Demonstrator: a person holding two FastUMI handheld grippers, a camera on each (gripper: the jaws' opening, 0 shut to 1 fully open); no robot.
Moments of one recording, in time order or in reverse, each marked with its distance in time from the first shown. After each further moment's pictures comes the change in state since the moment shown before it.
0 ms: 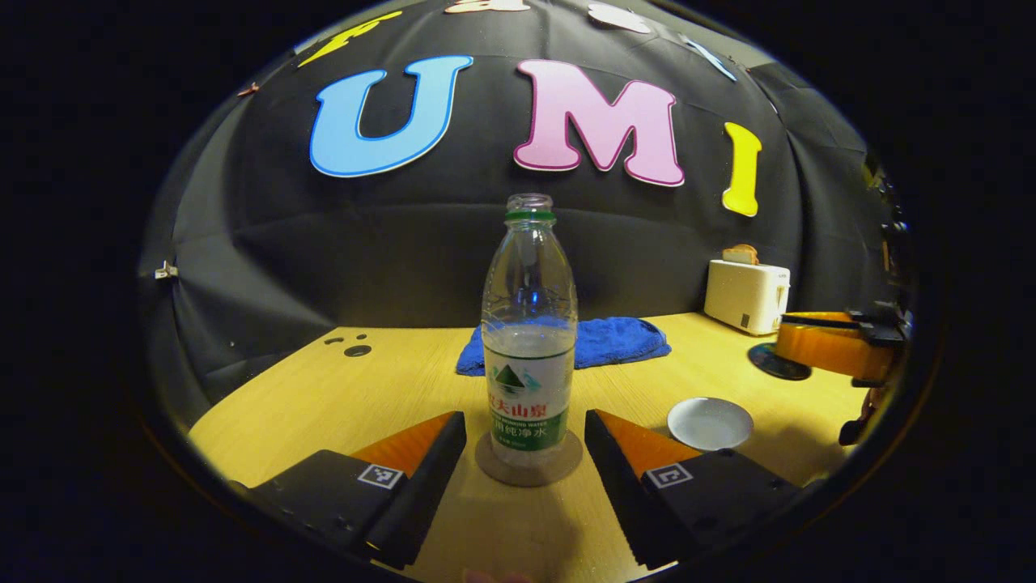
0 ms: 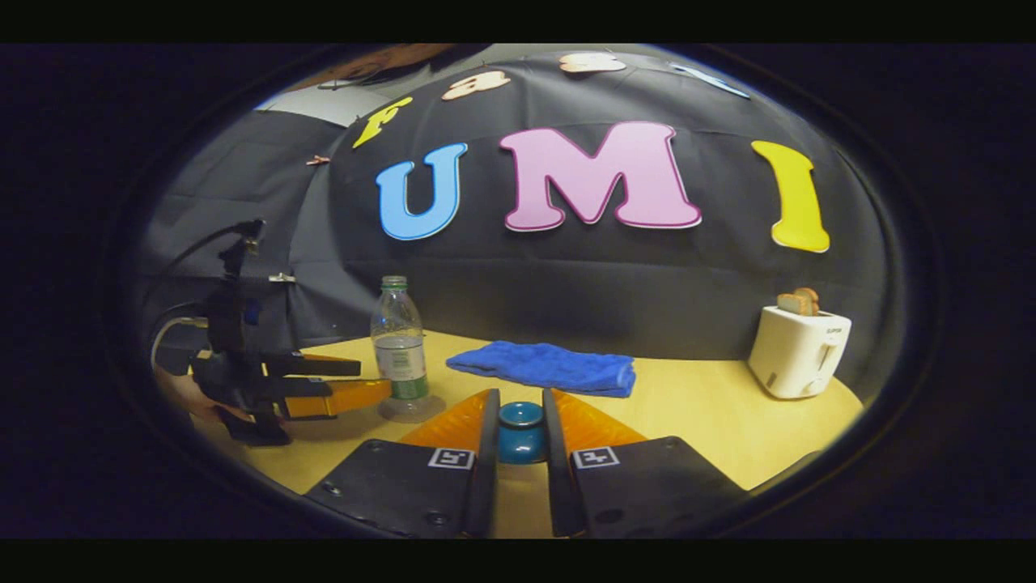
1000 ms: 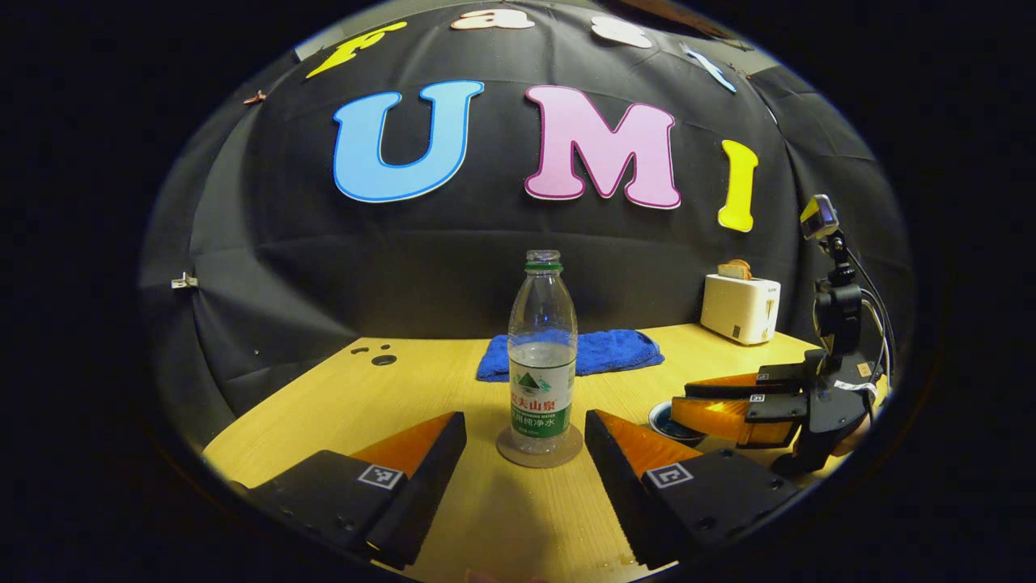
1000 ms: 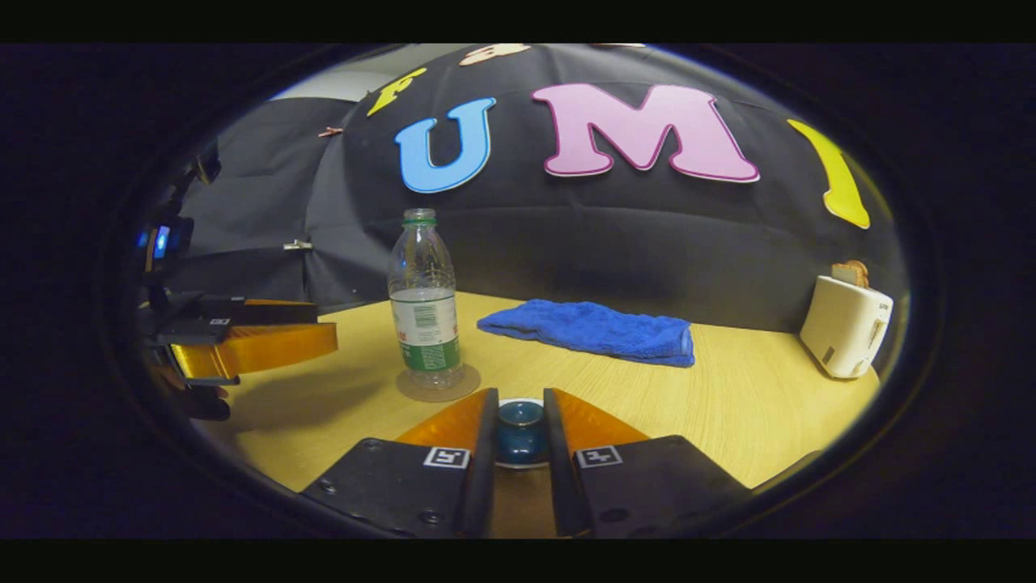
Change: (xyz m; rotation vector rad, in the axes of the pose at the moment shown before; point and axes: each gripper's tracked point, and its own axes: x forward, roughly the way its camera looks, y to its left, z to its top) left arm -0.052 0.008 0.021 -0.015 -0.034 0.040; right arm 0.038 0.039 -0.054 -0.019 0.161 0.072
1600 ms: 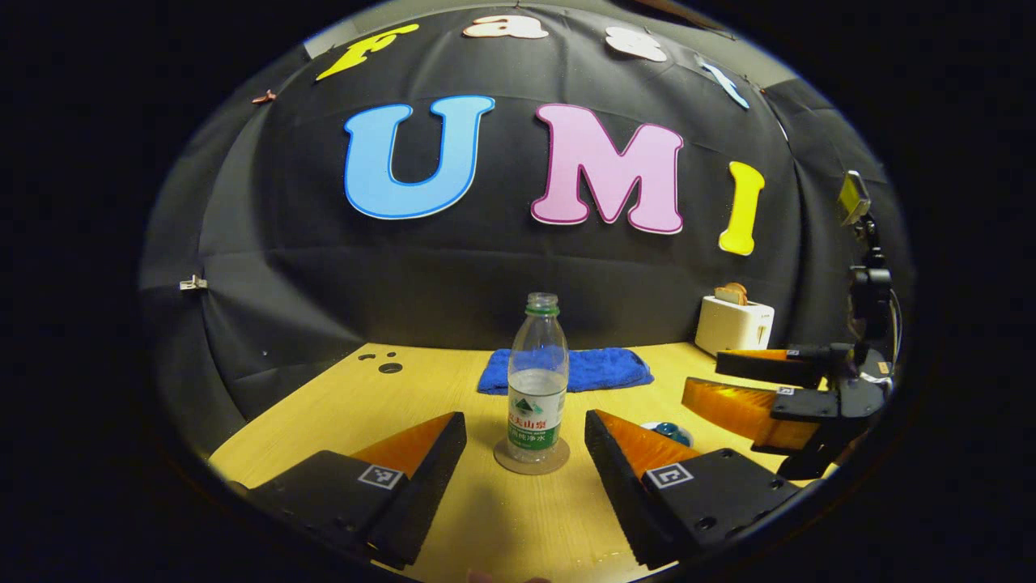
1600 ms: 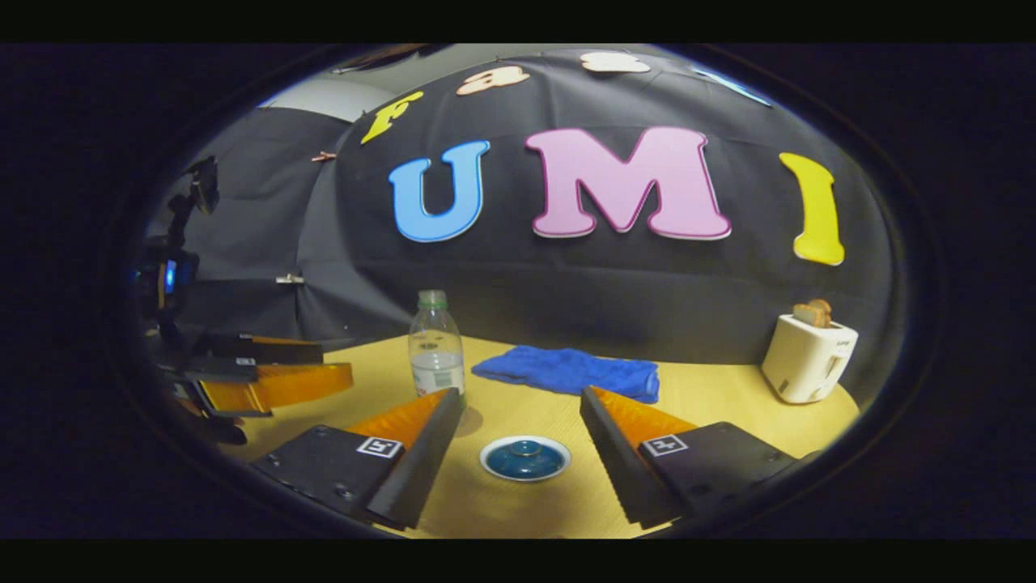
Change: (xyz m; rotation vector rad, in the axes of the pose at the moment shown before) left arm -0.036 -0.002 0.051 -0.060 -0.009 0.020; right arm -0.070 0.013 0.103 0.012 -0.151 -0.094
